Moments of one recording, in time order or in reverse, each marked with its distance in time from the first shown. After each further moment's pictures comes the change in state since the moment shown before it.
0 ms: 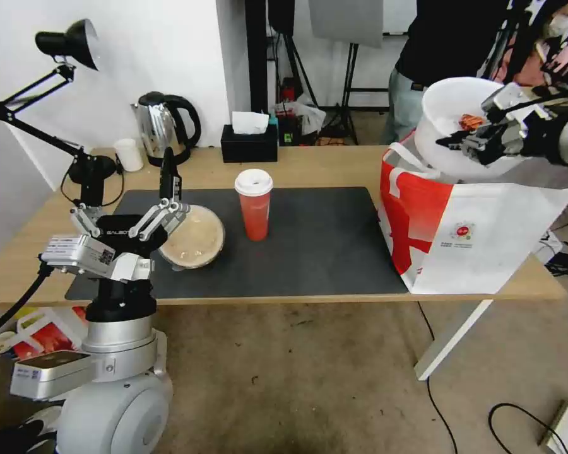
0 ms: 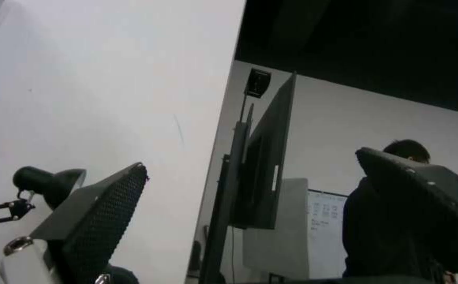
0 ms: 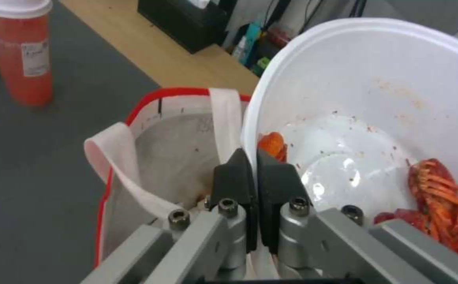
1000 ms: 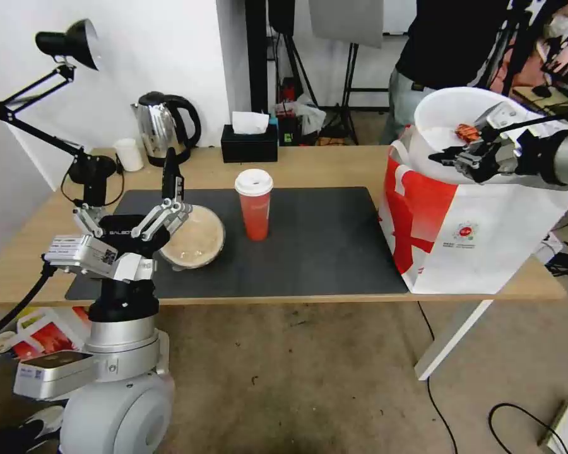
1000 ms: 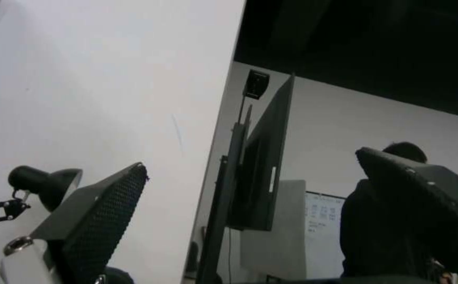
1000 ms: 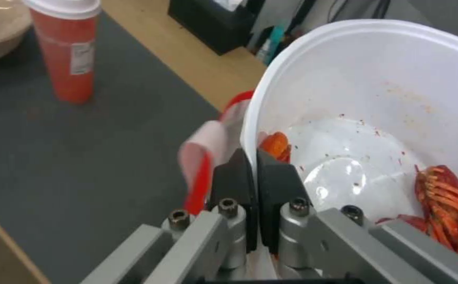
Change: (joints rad) left arm -0.012 -0.009 0.015 0.004 0.007 0.001 0.001; right arm -0.081 -0.032 0.061 0.083 0.037 0.016 0.015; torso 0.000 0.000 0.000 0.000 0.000
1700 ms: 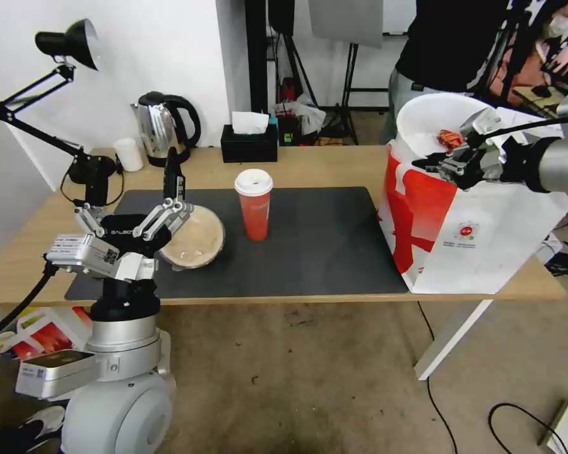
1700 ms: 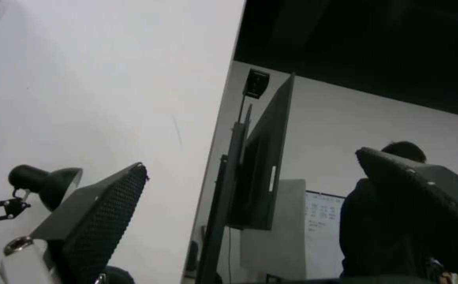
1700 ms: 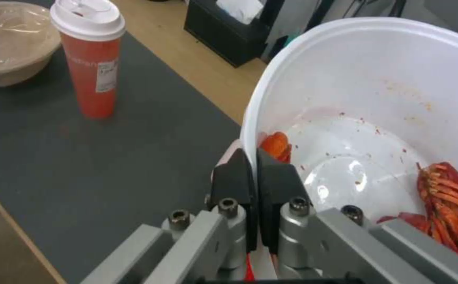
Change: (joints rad) left arm 0.005 -0.002 0.001 -0.003 0.002 0.001 0.001; right arm -0.002 0.011 -0.001 0.016 0.062 0.020 0.026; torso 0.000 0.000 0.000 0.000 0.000
